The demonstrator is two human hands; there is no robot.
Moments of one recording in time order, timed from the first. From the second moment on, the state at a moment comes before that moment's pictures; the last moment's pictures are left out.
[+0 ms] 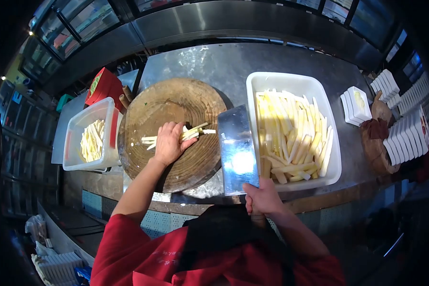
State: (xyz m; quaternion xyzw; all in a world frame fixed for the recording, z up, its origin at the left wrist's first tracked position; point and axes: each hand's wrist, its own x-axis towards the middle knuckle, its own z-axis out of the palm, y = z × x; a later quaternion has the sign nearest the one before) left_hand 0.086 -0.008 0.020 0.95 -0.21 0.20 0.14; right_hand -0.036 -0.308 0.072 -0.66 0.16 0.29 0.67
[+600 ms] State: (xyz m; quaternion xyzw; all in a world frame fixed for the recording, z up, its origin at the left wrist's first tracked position) left_hand 0.082 0.113 0.106 0.88 -0.08 0.44 0.18; right_hand 0.003 -0.158 0.114 -0.61 -0.14 0.39 0.67
